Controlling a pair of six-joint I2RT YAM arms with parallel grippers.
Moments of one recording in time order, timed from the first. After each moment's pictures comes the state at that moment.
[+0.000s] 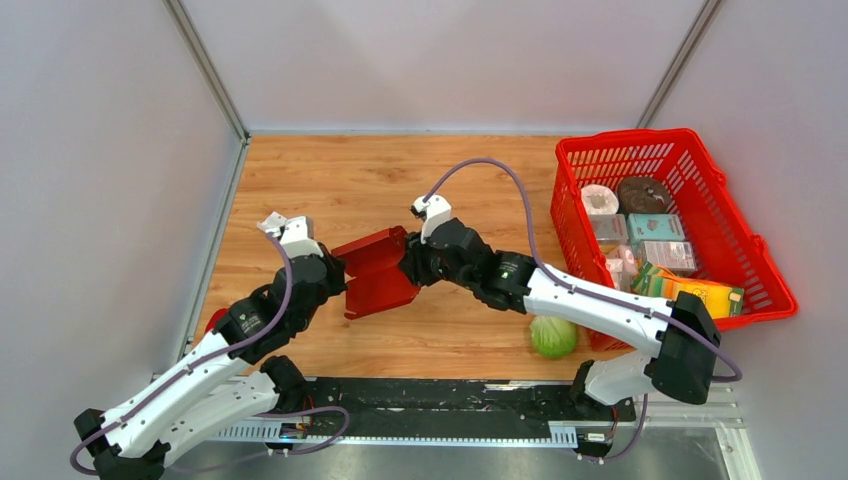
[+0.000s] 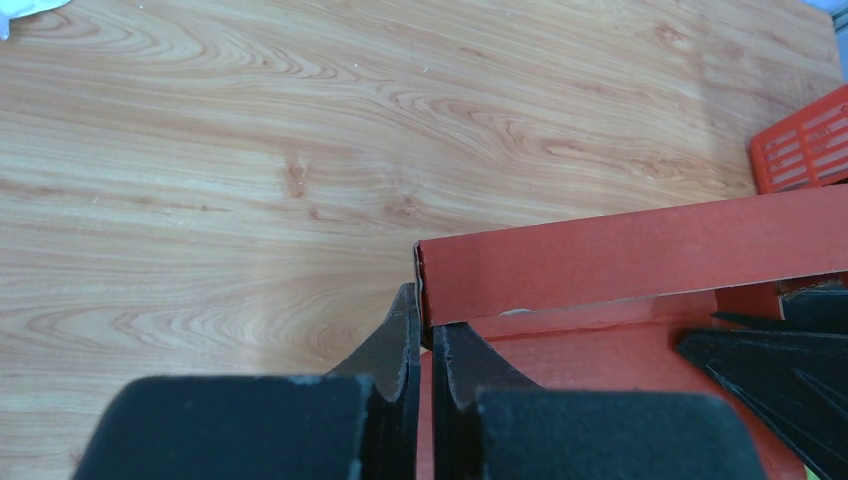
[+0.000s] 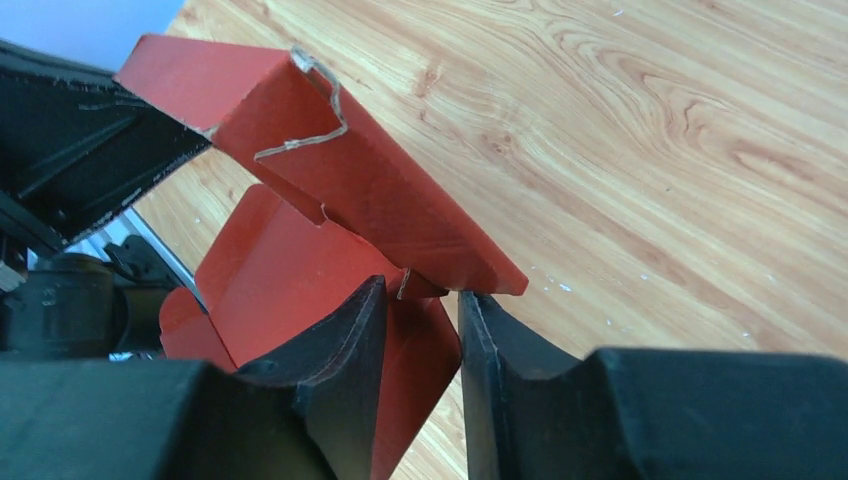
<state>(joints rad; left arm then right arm) -0.82 0.64 0.70 -0.56 -0.59 -0.71 1.06 1.39 1.10 -0.19 0.17 0.48</state>
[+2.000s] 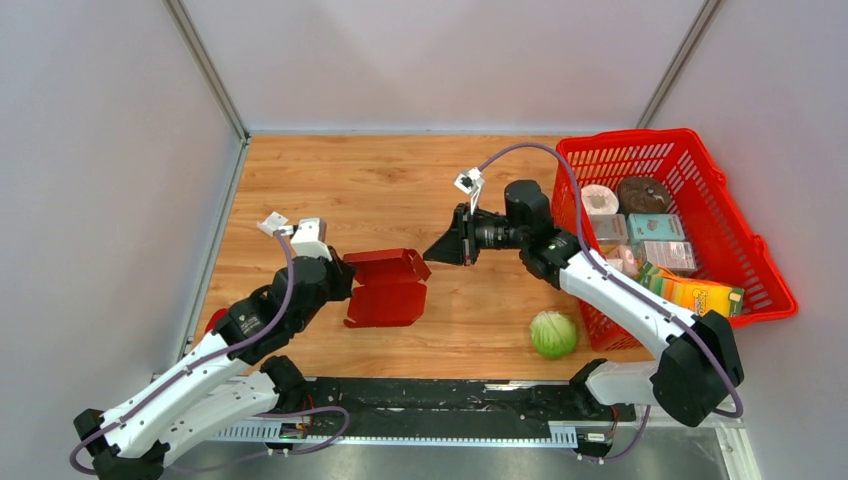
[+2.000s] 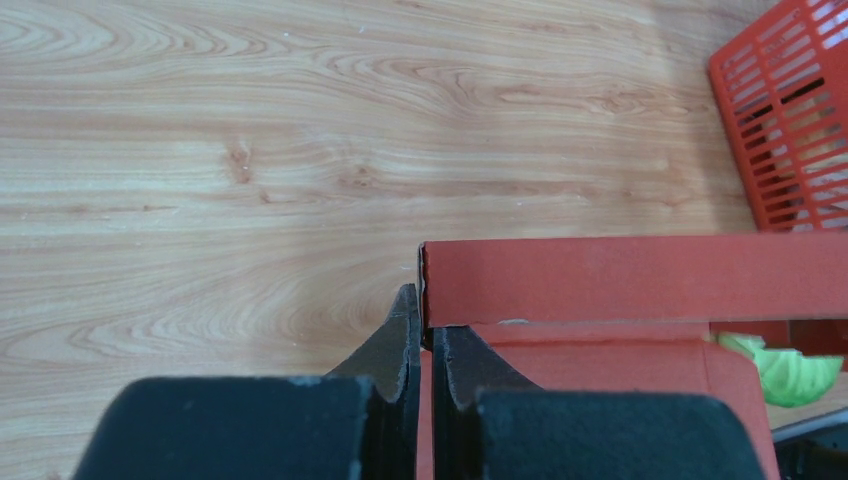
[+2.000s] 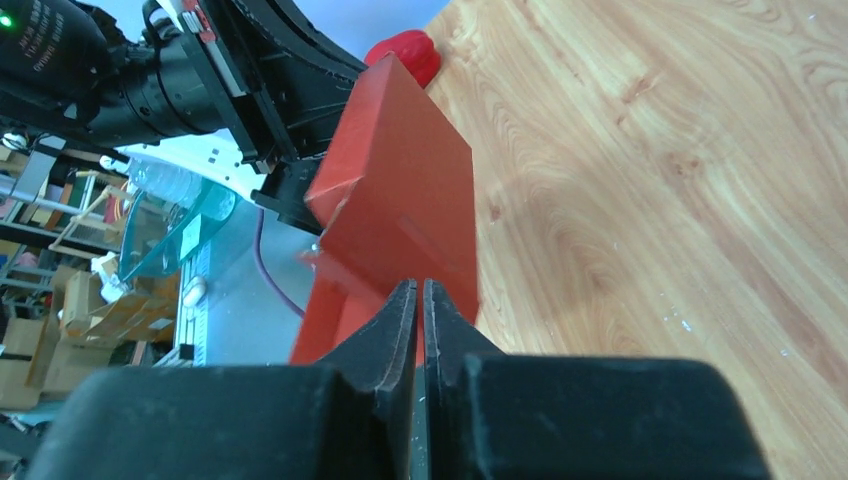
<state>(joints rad) -0.82 0.63 0.70 -0.55 -0.45 -0.64 0.63 1.28 0.96 0.04 -0.78 0.49</state>
